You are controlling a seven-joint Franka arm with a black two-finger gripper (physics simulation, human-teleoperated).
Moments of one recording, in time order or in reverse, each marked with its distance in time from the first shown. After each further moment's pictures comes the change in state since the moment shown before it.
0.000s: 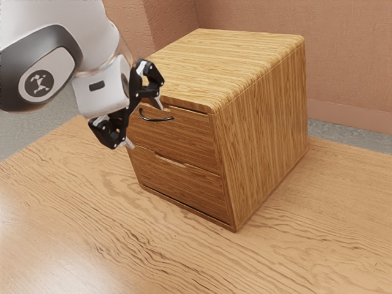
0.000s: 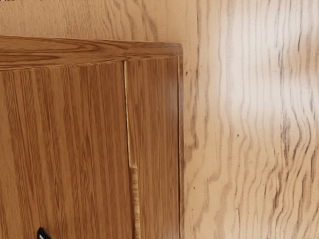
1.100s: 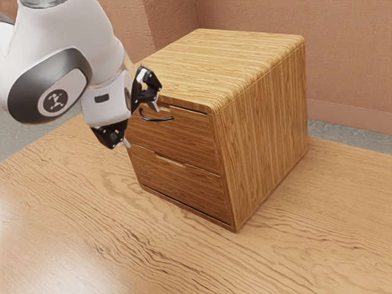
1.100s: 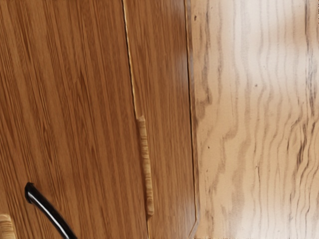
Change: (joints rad) arm -0.009 0.015 0.048 -0.070 0.100 0.106 0.037
